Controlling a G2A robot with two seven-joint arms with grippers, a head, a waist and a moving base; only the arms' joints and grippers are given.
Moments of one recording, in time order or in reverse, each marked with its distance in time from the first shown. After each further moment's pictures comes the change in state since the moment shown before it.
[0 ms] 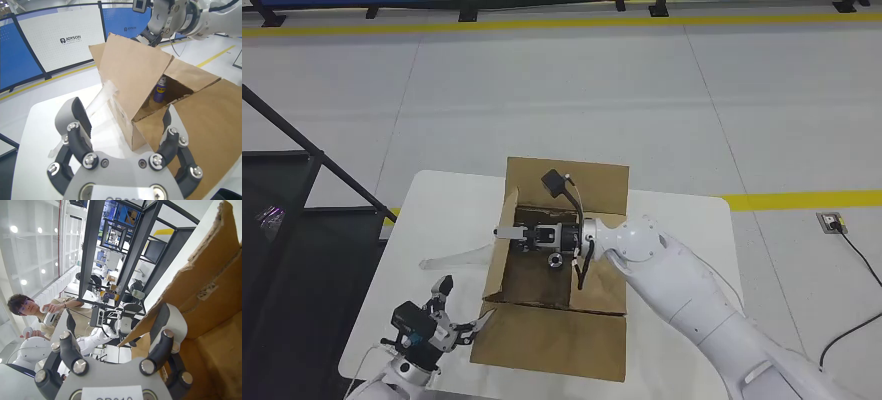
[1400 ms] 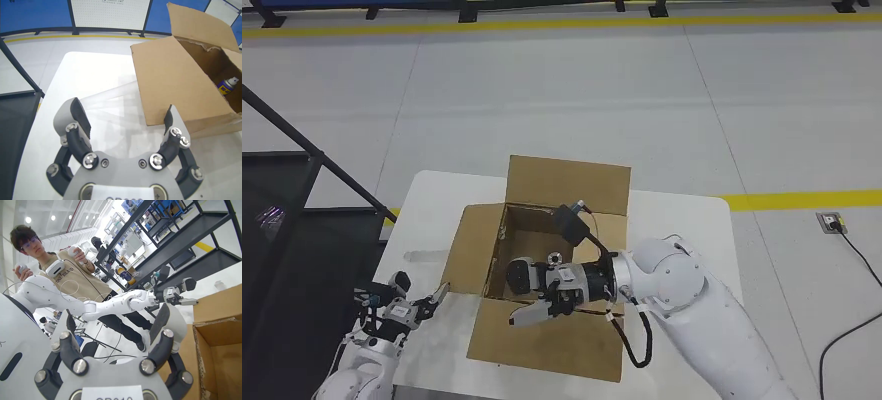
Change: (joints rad) left arm -0.136 0.000 -0.110 0.298 -0.280 -0.001 -0.179; right arm -0.330 0.107 0.316 -0.605 -0.223 -0.119 0.245
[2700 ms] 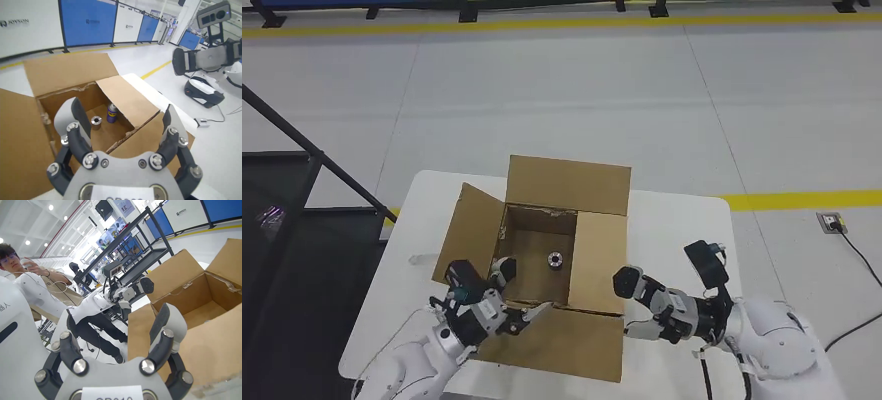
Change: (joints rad) left arm -0.076 -0.009 0.294 -0.457 -0.225 -0.159 -0.427; right arm -0.540 0.141 0.516 -0.319 -0.089 -0.184 -0.037
